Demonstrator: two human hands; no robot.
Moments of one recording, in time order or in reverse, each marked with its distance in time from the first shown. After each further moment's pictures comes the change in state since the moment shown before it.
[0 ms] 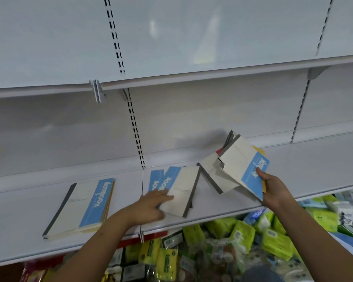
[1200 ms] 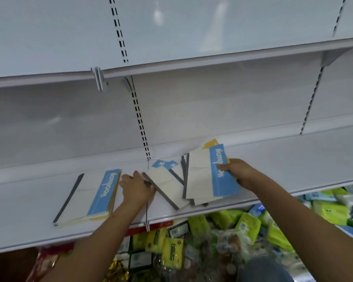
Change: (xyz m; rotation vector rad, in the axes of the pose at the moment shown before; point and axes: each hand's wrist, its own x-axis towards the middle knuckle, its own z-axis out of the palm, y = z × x) left_hand 0.010 -0.016 -0.001 -0.060 0.589 -0.619; right_hand 0.016 0.032 0.077 -0.868 -0.131 -0.026
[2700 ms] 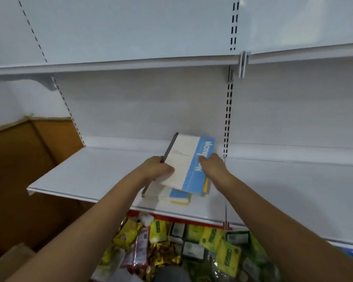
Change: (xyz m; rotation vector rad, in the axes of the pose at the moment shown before) left_hand 0.002 -0.128 -0.141 -0.364 -0.172 -0.182; right_hand 0.004 -0.056 0.303 -0.184 -0.161 -0.182
